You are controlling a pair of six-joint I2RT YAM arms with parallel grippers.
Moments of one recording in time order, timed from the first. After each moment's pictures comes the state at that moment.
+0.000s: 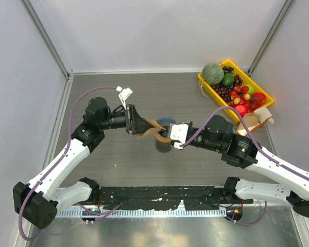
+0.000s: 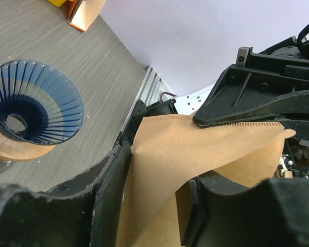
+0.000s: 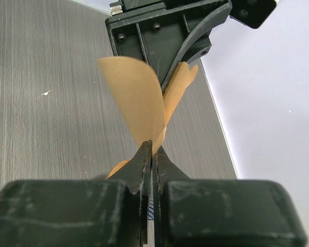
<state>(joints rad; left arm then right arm) -0.49 1.04 0.91 -0.01 0.87 -0.76 1.05 0.92 1.07 -0.30 -0.13 -0.63</state>
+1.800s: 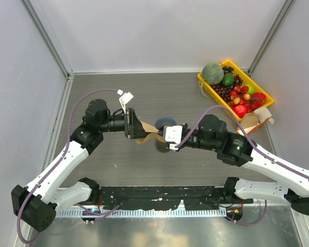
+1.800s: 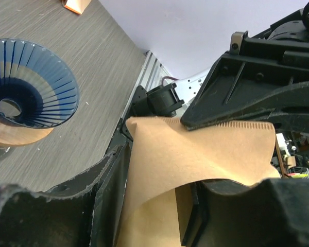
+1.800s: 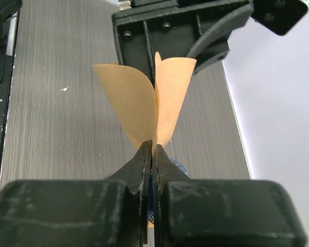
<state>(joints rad) -0.50 1.02 0.89 -0.06 0.92 -0.71 1.06 0.97 1.08 -0.32 -0.19 -0.63</state>
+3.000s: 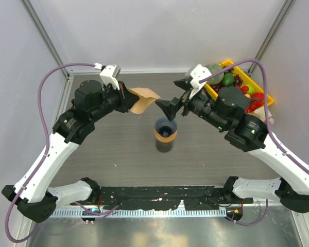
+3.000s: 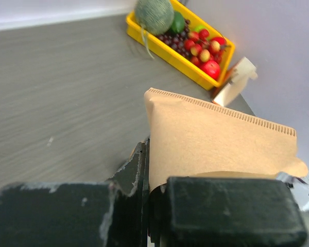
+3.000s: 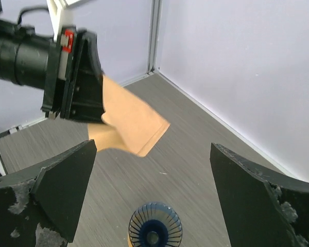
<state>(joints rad) -0.60 1.10 1.40 -0.54 0.12 -0.39 0.93 1.09 1.49 -0.33 0.06 -0.09</state>
